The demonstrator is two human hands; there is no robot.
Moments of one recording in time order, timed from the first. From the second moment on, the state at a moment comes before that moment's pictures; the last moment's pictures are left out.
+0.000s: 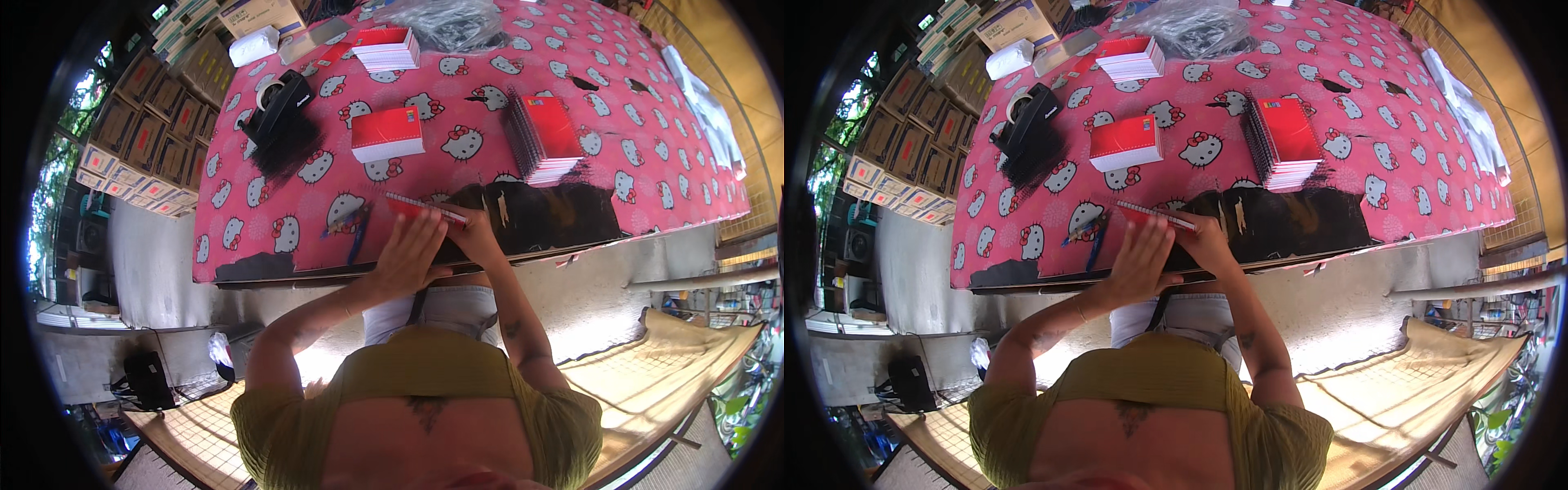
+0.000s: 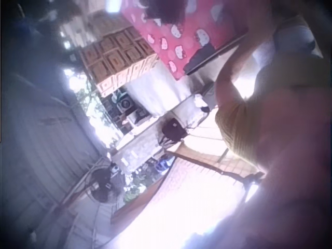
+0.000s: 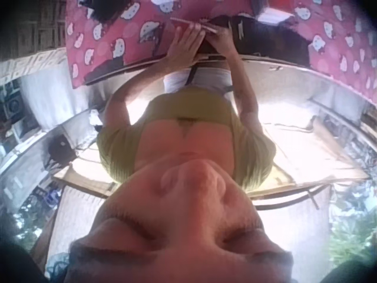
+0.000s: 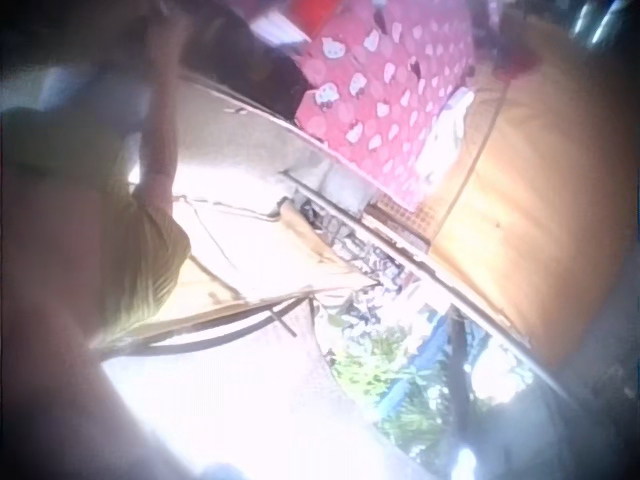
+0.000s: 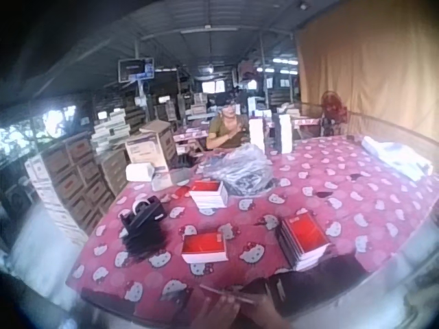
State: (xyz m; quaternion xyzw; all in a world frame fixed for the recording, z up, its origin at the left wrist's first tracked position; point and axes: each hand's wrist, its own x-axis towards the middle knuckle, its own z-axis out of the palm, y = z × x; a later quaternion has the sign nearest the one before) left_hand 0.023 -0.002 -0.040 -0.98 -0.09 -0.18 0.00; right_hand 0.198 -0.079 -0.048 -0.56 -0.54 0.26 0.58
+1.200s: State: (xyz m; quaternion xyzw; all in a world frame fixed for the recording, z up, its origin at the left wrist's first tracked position) left_hand 0.045 0.024 0.012 -0.94 -0.11 -0.29 -0.15; right_hand 0.231 -0.091 -0.003 -0.61 -0.59 0.20 0.48
